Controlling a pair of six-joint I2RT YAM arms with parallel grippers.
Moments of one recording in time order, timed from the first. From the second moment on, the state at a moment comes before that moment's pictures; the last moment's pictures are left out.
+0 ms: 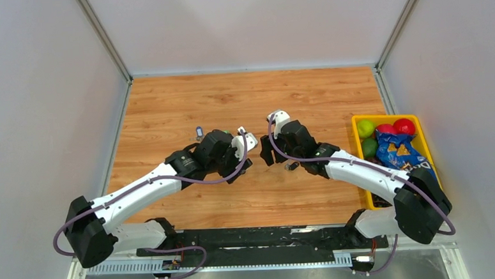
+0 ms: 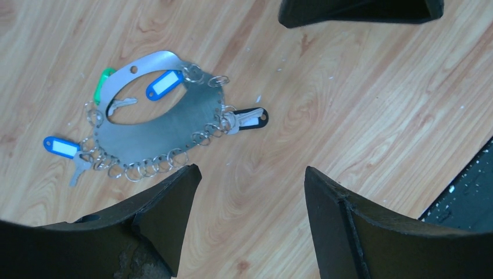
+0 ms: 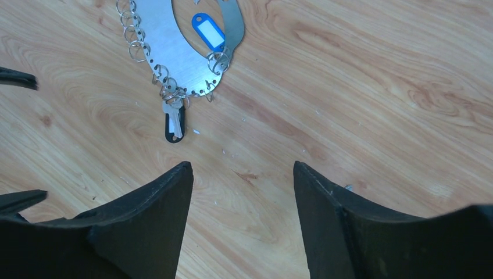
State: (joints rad) left arm -0.86 1.18 0.91 -0.49 -0.02 0.20; right arm 0.76 1.31 0.83 -0.12 0.04 0.23
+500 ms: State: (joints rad) left arm -0.77 0.94 0.87 -0.43 -0.17 0.13; right arm 0.83 1.57 0.77 0.13 0.03 0.25
